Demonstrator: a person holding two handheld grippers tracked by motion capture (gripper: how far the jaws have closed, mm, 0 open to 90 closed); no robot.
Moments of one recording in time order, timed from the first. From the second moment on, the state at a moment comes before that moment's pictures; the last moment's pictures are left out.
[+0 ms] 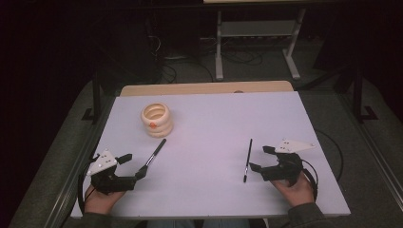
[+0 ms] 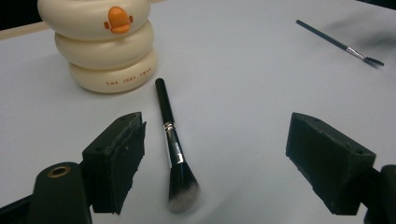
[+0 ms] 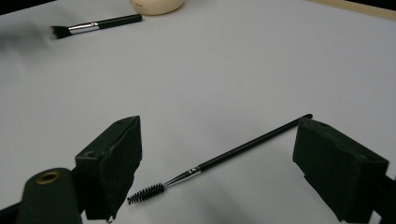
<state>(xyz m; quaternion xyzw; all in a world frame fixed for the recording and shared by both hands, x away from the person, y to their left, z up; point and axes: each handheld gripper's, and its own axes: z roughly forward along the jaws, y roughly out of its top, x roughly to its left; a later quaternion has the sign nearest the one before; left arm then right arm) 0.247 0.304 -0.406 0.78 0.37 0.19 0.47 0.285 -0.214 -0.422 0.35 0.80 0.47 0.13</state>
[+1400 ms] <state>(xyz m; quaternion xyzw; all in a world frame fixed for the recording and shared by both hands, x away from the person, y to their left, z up) 0.312 0.271 -0.399 0.81 0.42 0.18 0.37 0.278 -0.214 -0.415 0.34 0.80 0.47 0.14</state>
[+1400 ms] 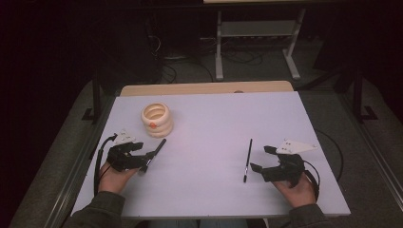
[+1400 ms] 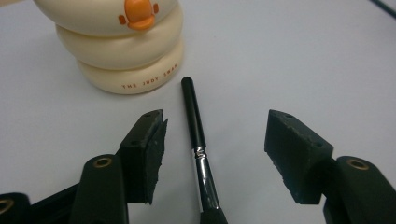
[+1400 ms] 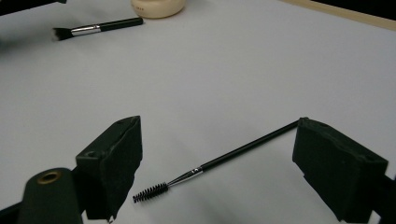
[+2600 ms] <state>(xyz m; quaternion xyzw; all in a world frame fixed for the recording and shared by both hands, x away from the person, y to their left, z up) 0.356 0.252 -0.427 0.83 0.47 0.12 0.28 0.280 -0.208 -0.410 0.33 0.81 0.47 0.14</state>
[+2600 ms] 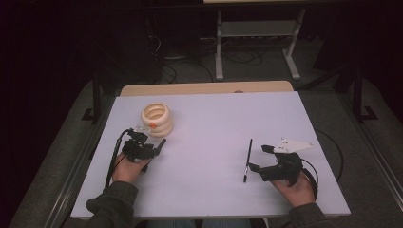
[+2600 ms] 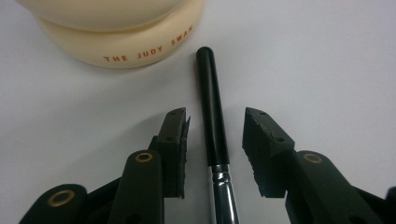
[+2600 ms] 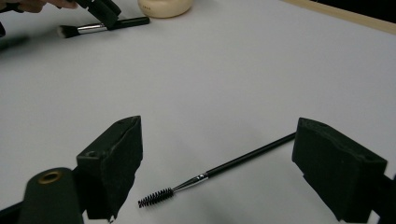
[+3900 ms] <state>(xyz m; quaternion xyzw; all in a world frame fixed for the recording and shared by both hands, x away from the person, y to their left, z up) 0.348 0.242 -0.427 0.84 0.44 0.15 0.25 0.275 -0.199 -0.411 0.32 0.82 0.46 0.13</state>
